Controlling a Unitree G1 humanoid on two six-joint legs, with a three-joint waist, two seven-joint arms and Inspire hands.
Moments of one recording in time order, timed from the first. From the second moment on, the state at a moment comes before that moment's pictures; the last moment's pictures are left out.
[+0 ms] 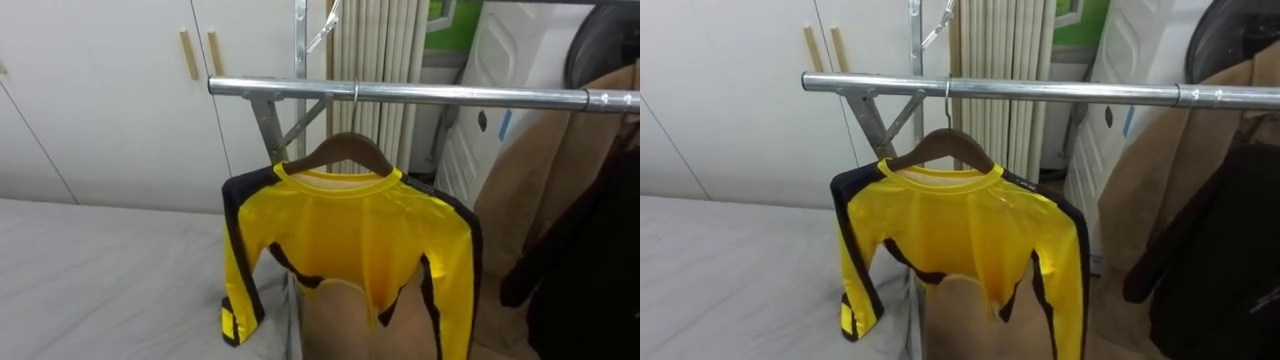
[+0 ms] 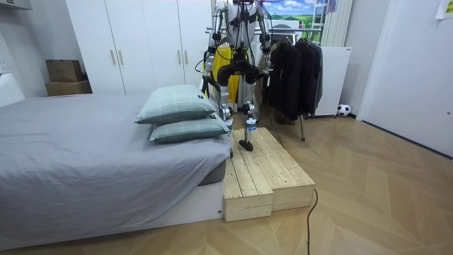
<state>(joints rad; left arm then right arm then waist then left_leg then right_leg) 0.21 0.22 0.01 1.16 0.08 0.12 0.04 0.18 -0.24 0.02 1.13 0.35 -0.03 0.13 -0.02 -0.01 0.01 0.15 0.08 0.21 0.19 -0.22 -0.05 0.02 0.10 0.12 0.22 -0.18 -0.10</state>
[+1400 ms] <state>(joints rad) 0.15 0.20 0.04 1.15 0.07 0.00 0.04 0.07 -0.24 0.10 1.17 0.19 -0.05 0.18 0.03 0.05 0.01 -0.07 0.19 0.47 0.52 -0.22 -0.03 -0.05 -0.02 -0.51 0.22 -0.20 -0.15</state>
